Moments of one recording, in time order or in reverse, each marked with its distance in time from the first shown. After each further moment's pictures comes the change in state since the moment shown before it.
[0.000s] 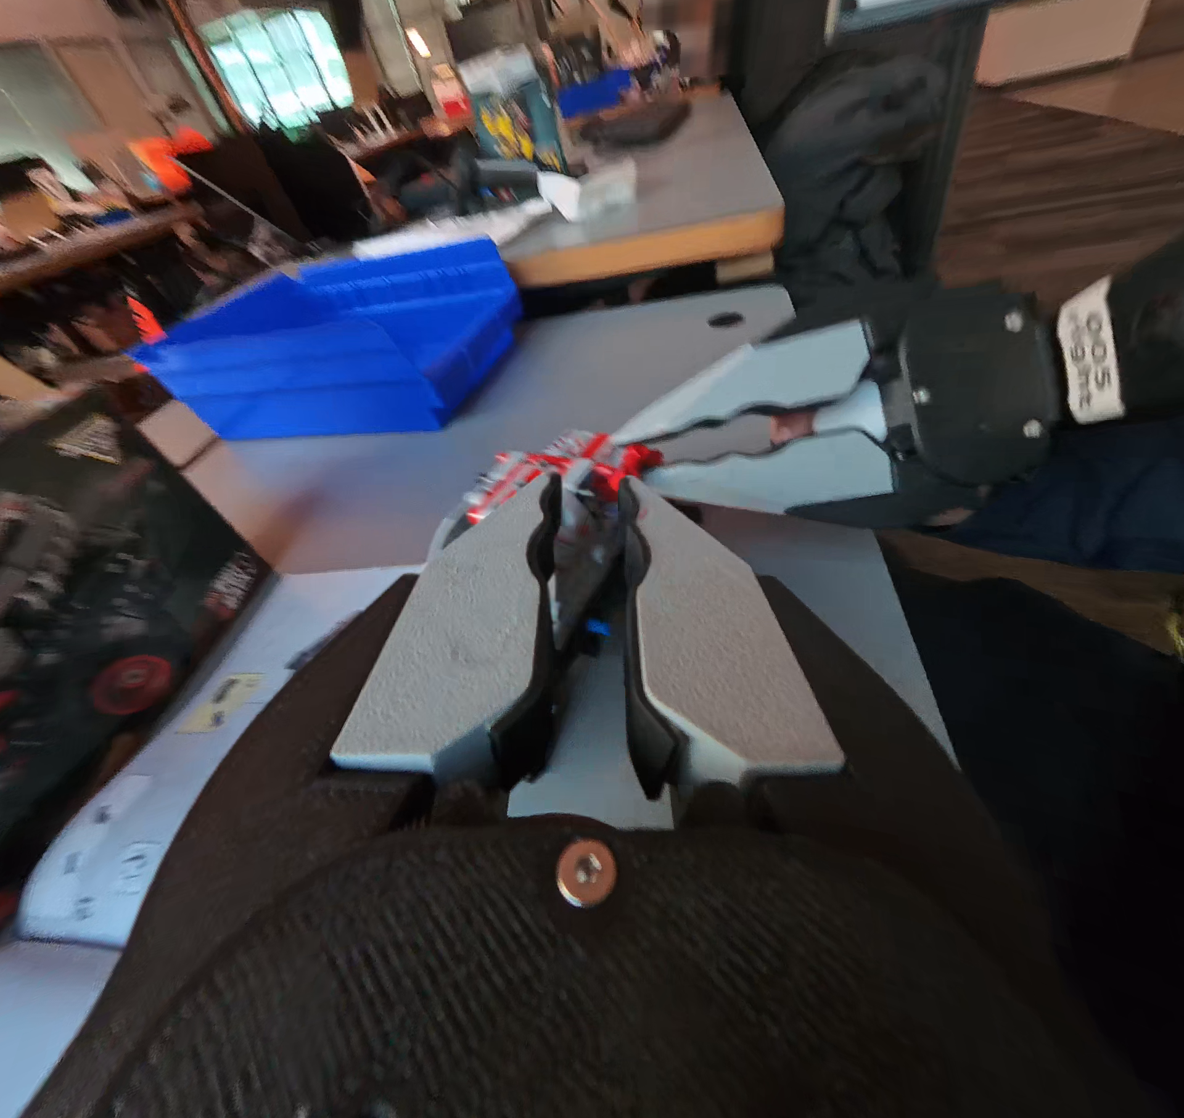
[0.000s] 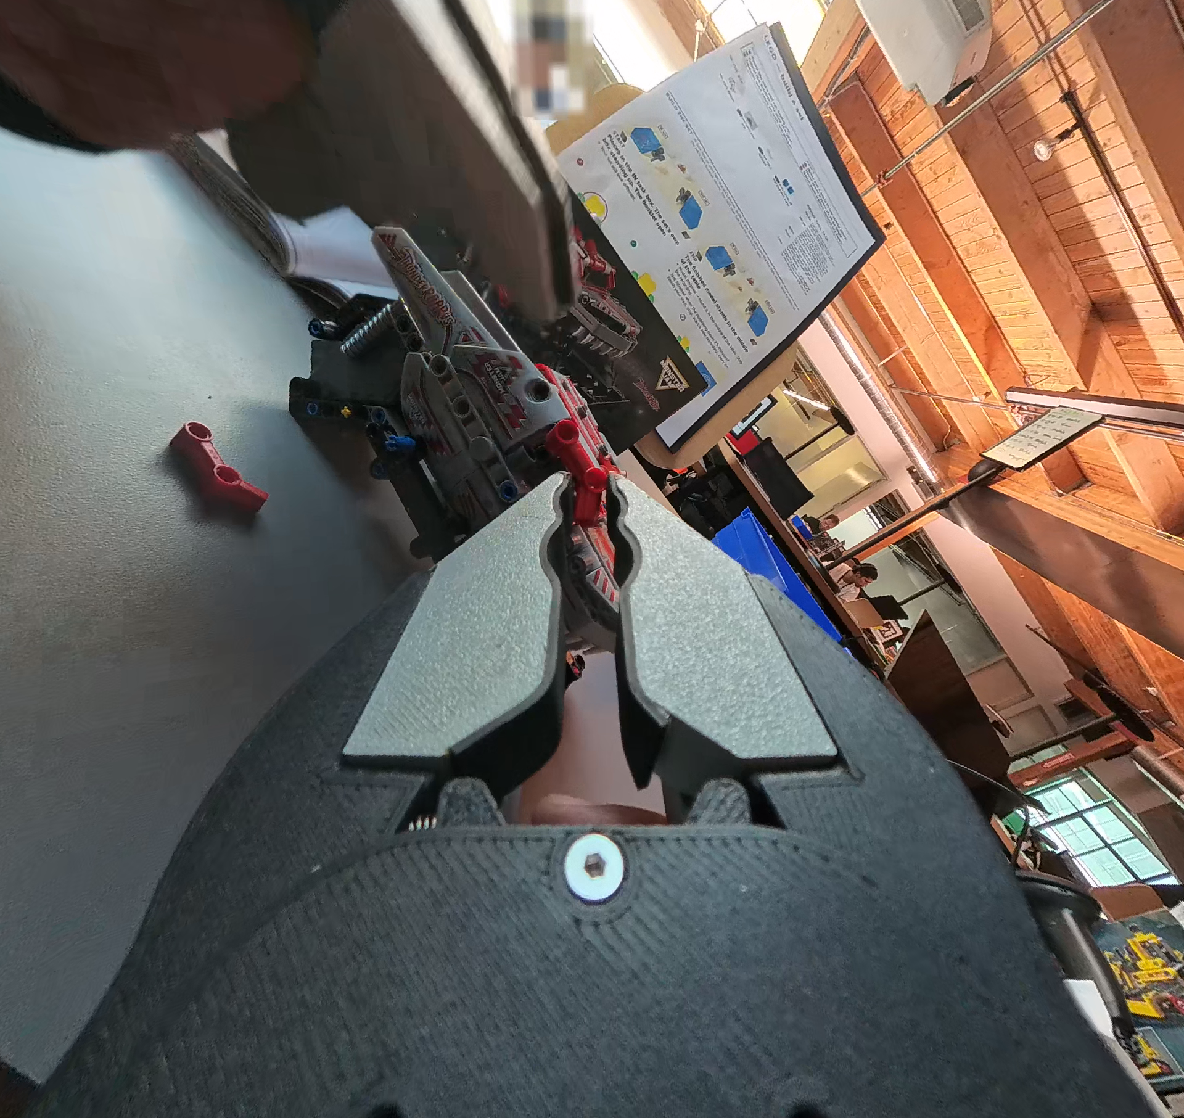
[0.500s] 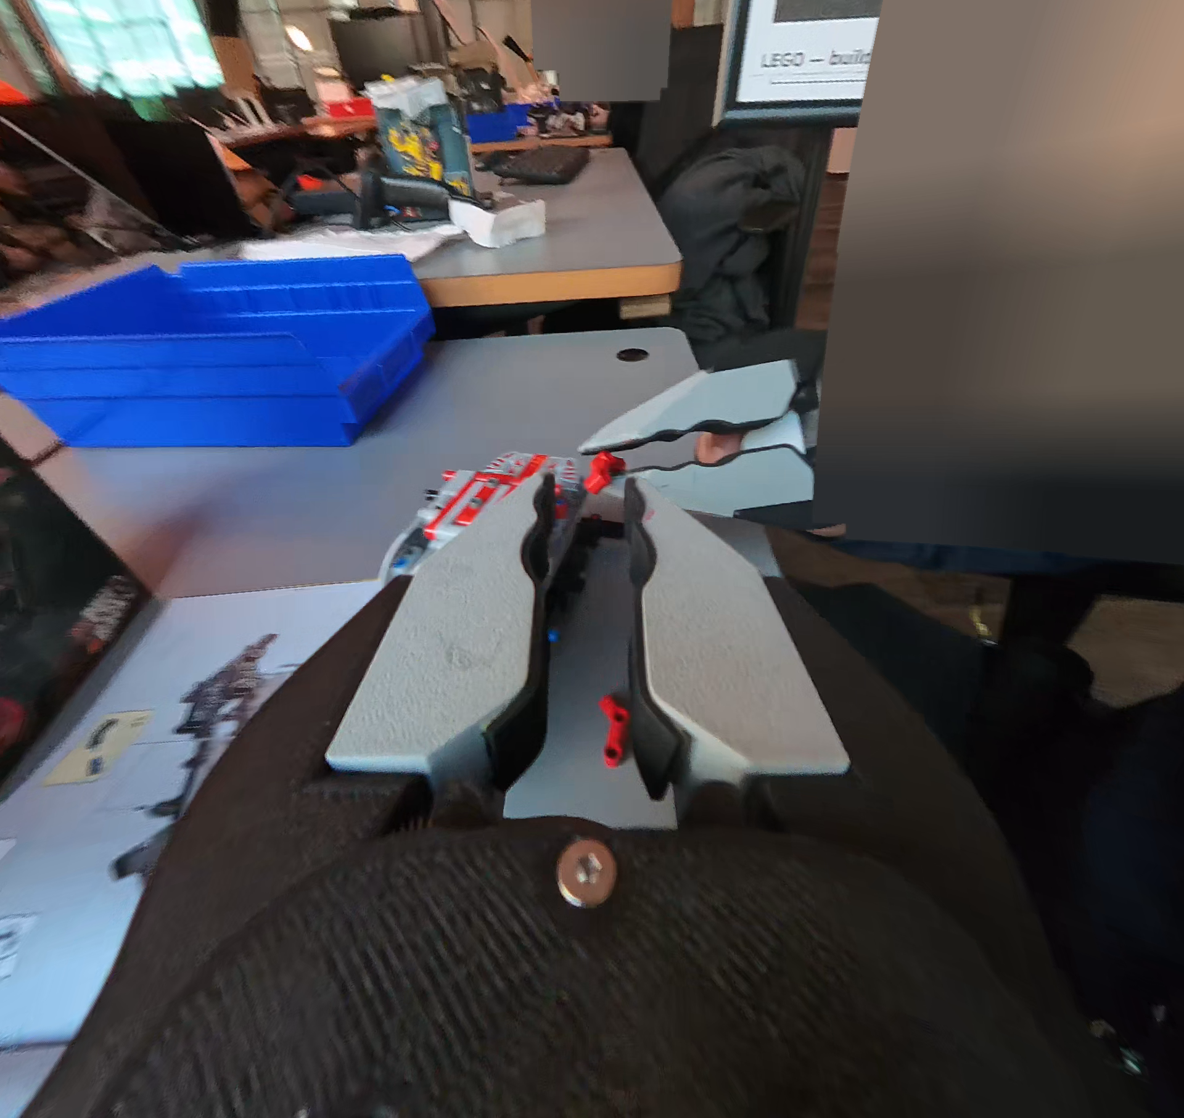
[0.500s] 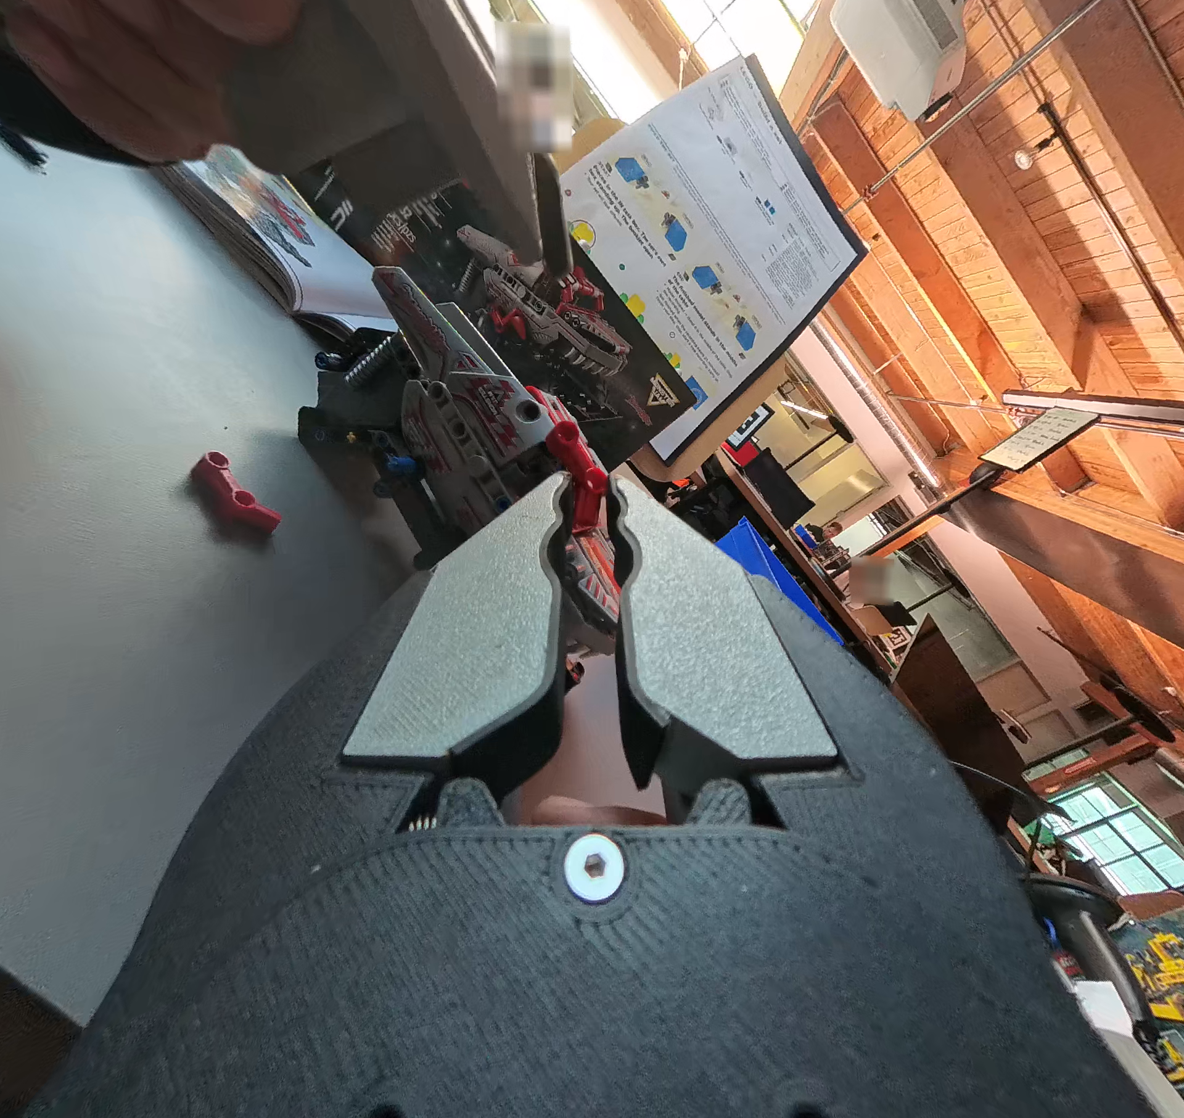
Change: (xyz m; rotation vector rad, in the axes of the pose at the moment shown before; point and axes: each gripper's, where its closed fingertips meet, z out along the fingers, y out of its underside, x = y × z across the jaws) left arm 0.010 -0.013 -0.013 0.033 0.191 -0.119; right arm 0.004 -0.009 -0.008 0.034 0.013 0.033
